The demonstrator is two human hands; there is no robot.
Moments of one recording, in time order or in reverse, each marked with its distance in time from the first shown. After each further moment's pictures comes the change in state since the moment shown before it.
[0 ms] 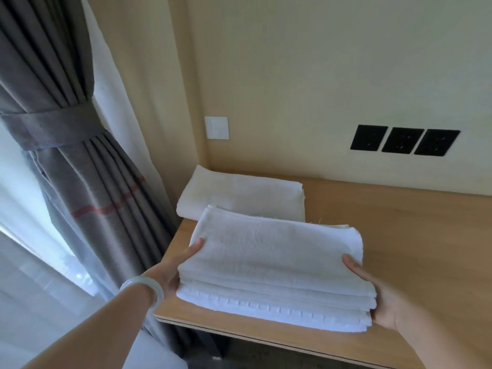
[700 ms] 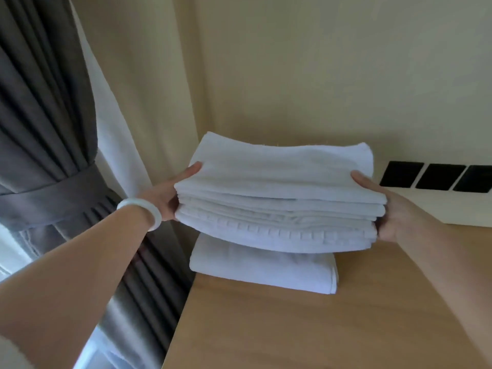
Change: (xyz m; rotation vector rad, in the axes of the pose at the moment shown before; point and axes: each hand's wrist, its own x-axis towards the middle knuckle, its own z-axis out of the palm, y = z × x) left_hand 0.029 0.272 -0.012 0.083 0.003 0.310; right_hand 0.027 -0.225 0.134 0.122 -0.069 -0.311
